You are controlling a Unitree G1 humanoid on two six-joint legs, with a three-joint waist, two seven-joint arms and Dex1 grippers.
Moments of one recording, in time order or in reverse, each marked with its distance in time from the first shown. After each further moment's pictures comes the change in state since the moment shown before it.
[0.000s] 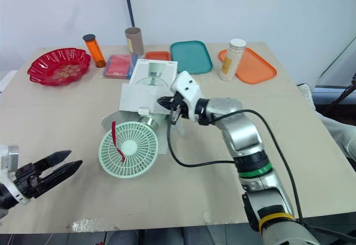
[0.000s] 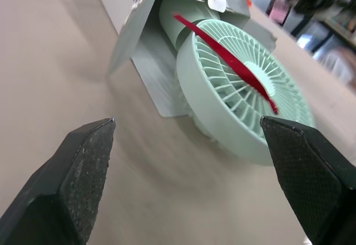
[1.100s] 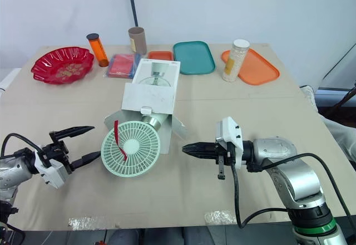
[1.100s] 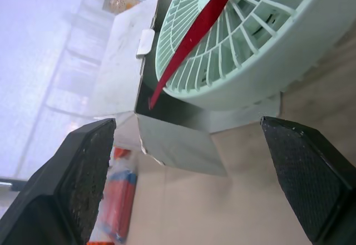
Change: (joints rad) left arm -0.586 0.000 -0.299 0.909 1.038 -1.793 0.037; right arm 0.484 -0.304 -0.137 -0.262 0.272 -0.131 0.276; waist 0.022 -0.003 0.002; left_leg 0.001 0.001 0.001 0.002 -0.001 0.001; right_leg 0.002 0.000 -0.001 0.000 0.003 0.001
